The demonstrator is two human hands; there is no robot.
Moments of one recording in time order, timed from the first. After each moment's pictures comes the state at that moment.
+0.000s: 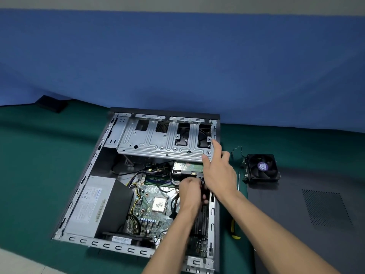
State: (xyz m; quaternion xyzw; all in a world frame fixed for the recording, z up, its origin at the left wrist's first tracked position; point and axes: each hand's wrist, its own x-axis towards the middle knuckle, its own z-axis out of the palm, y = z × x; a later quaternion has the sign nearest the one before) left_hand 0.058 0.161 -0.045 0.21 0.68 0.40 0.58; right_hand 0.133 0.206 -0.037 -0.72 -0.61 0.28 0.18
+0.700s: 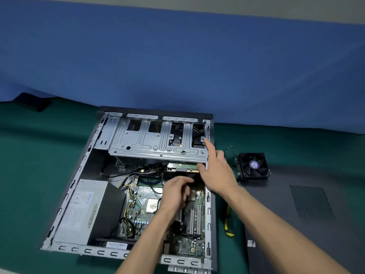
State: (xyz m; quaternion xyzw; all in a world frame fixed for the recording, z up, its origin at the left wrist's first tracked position) left_hand 0.018 0.158 -0.053 0.31 0.63 0.37 0.61; right_hand 0.145 0.207 -0.025 -0.69 -0.66 0.28 0.10
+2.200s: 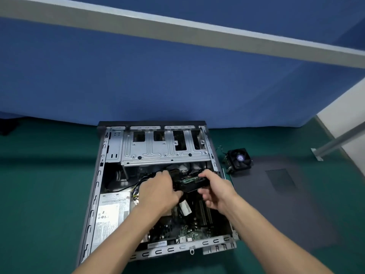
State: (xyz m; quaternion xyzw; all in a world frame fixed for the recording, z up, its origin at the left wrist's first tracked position) left_hand -0.090 0.165 0.000 0.77 0.62 0.01 0.17; right_hand 0.058 0.138 0.044 -0.76 -0.09 0.56 0.33
